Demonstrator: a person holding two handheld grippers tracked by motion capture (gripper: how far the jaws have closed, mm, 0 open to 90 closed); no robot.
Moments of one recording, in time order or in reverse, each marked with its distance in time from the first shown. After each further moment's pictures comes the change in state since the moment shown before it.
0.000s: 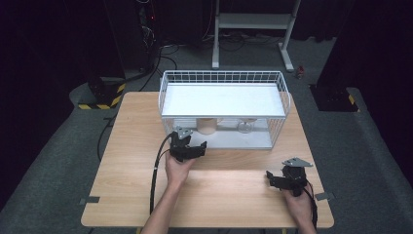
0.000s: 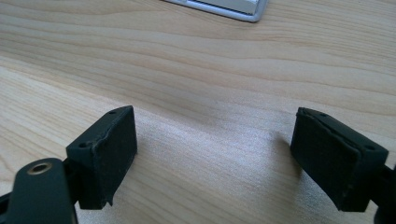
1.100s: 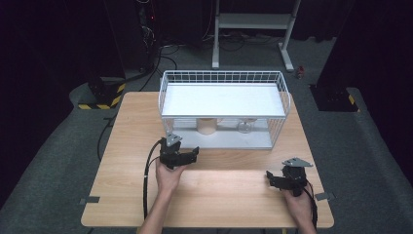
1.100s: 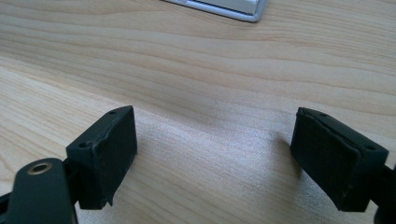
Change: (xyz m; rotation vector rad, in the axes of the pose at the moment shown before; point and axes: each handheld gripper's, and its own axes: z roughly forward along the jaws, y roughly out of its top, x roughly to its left) left arm 0.012 -0.016 -0.032 -0.011 0.004 -0.016; right arm 0.000 0.000 0.000 0.001 0.000 0.003
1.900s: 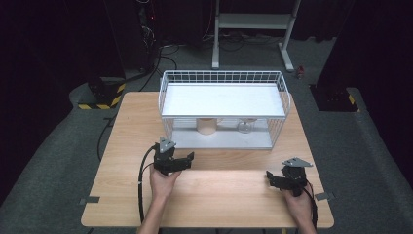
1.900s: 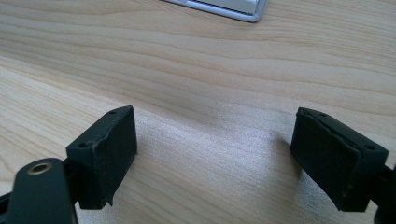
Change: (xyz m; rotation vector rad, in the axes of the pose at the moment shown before) left arm 0.005 -0.014 -0.021 0.003 -0.002 -0.010; right arm 0.000 0.000 0.000 -0.001 0.000 -0.002
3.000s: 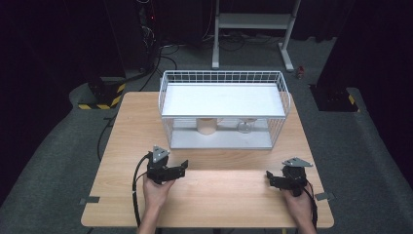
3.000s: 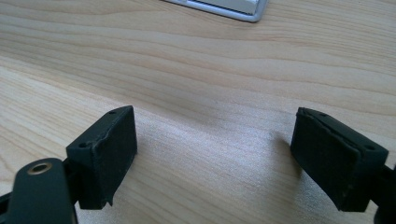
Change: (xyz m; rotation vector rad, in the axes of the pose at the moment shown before) left arm 0.005 -0.023 -0.020 0.016 0.019 -0.002; right arm 0.000 0.000 0.000 0.001 0.000 0.003
